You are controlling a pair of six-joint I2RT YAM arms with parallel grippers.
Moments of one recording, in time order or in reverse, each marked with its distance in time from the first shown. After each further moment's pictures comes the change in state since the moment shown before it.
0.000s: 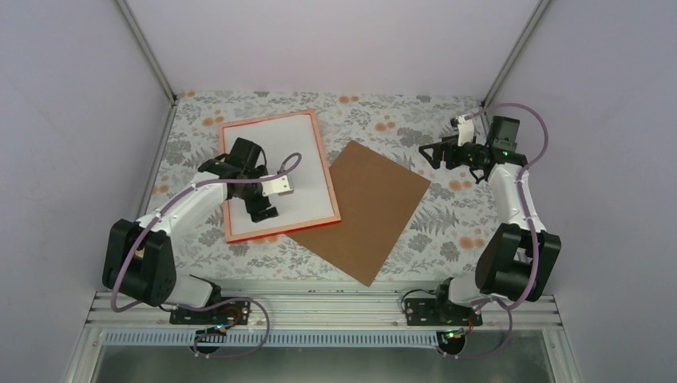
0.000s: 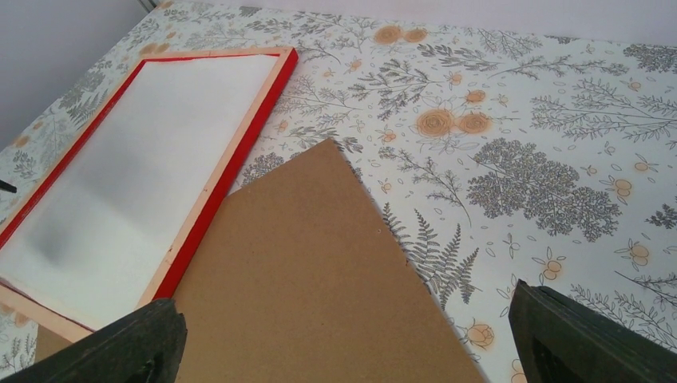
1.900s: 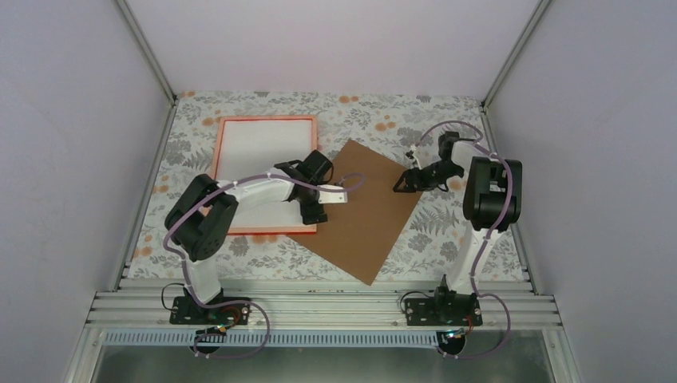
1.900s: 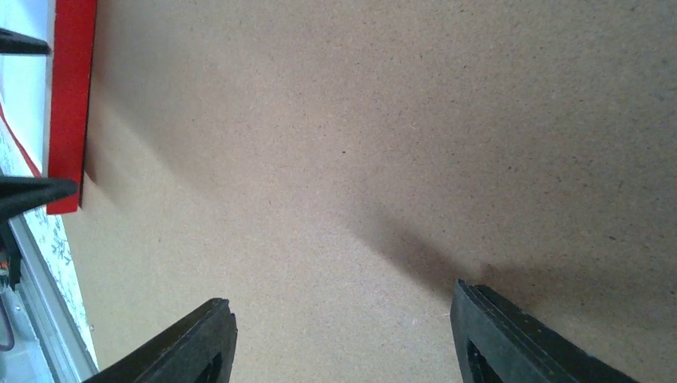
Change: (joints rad) left arm -0.387 0.457 0.232 0.220 -0.165 -0.167; right arm 0.163 0.581 0.172 -0.385 0.109 -0.166
